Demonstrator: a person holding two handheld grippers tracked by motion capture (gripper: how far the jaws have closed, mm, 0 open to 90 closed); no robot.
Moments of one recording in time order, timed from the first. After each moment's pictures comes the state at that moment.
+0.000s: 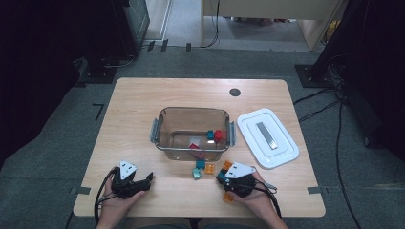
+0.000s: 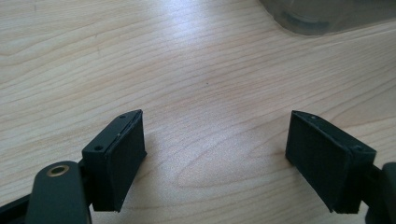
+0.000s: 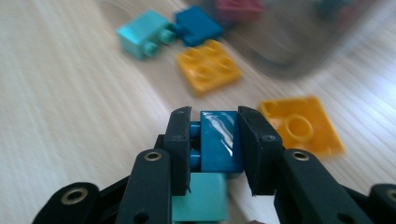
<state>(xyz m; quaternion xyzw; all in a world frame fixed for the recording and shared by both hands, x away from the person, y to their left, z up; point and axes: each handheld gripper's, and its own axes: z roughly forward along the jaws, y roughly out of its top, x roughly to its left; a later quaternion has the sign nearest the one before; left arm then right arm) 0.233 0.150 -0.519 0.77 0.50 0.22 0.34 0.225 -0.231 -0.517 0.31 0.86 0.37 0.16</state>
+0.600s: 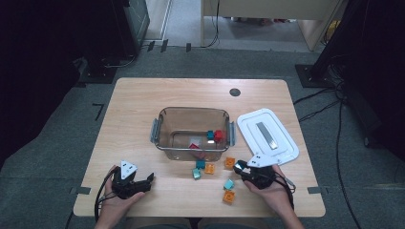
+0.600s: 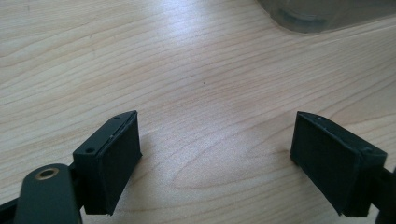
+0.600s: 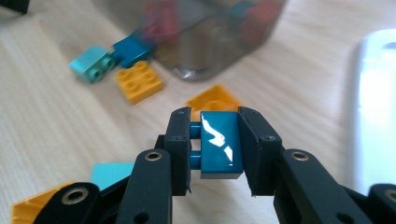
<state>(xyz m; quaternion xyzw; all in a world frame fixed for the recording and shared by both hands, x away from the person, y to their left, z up) 0.234 0.150 -0.519 0.77 0.50 0.22 0.33 0.235 -0.285 -0.489 0.38 0.82 0.41 0.16</state>
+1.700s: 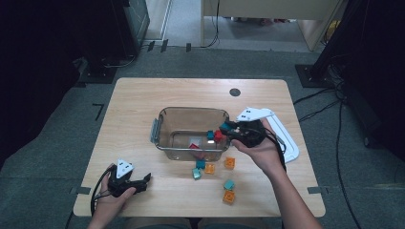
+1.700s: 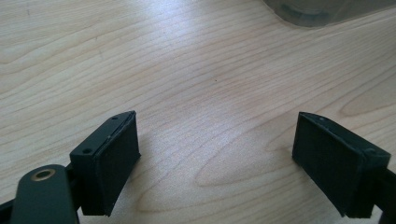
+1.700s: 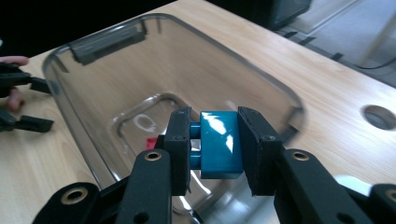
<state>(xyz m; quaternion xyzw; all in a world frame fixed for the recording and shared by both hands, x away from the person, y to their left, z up) 0.239 0.164 -0.519 0.79 0.47 0.21 0.34 0.311 -0.242 -0.377 0.35 0.81 0.45 0.17</state>
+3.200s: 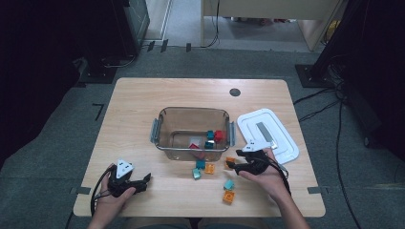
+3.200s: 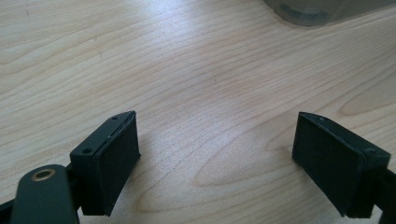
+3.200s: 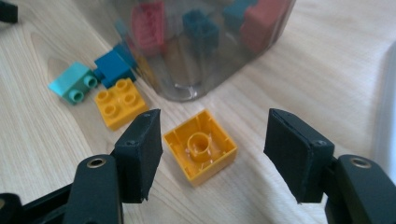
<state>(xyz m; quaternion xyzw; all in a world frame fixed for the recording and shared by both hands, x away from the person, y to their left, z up) 0.239 0.165 -0.519 0.79 0.47 0.21 0.34 0.280 -0.277 -0.496 0.38 0.83 0.40 0.10</state>
